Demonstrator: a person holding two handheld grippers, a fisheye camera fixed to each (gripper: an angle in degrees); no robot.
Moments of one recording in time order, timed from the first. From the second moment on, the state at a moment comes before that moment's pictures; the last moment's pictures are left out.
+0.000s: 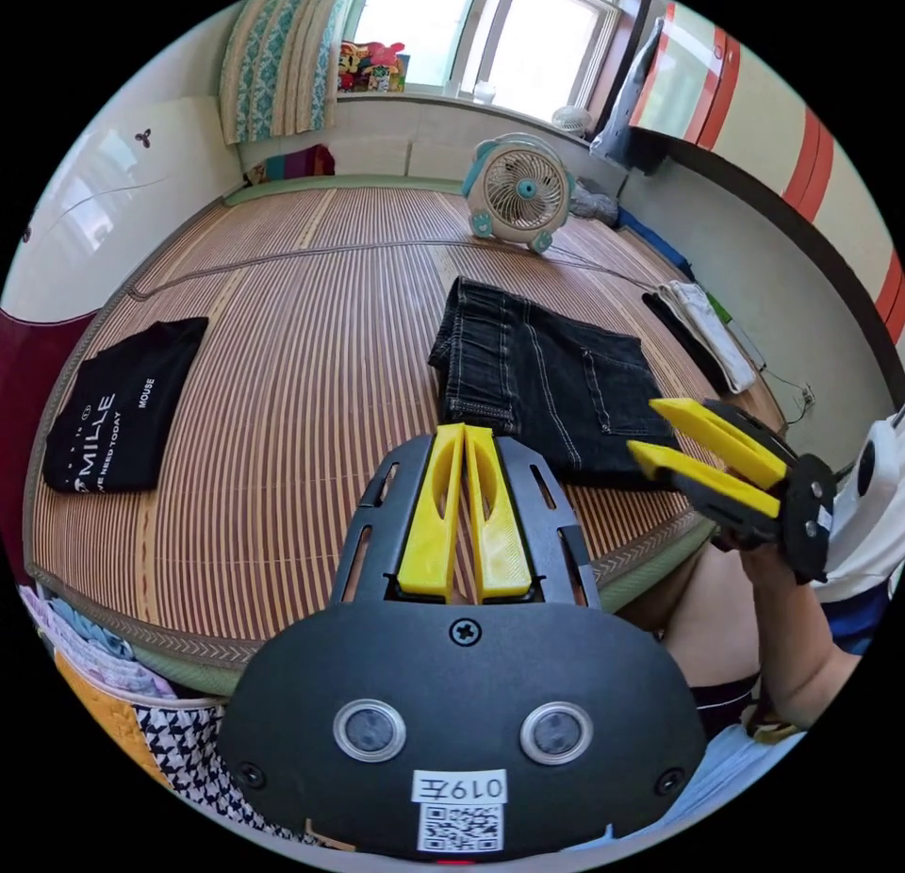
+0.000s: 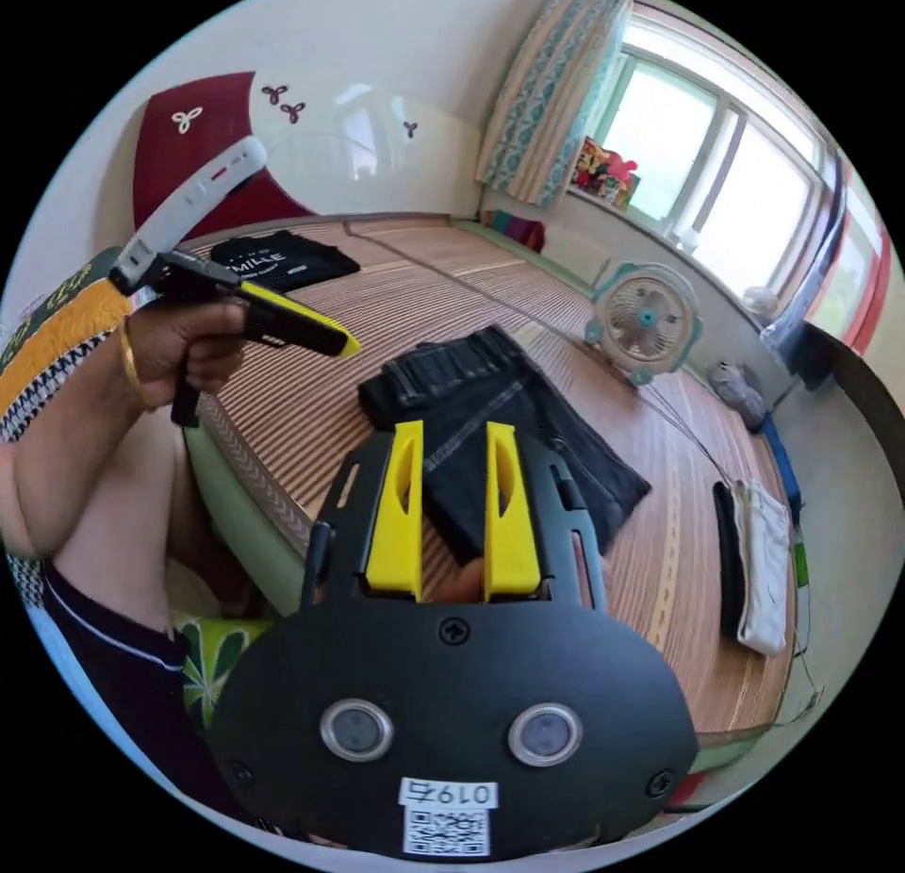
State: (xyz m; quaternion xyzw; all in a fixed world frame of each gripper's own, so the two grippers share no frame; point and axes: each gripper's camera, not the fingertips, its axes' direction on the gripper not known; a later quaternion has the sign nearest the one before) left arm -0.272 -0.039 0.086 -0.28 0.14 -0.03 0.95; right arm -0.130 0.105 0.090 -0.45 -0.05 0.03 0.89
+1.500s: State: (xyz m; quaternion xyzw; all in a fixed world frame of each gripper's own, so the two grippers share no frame) left arm -0.010 0.022 0.062 -0.17 0.27 0.30 0.90; right arm 0.237 0.134 -0.192 -0.40 0.25 0.38 0.79
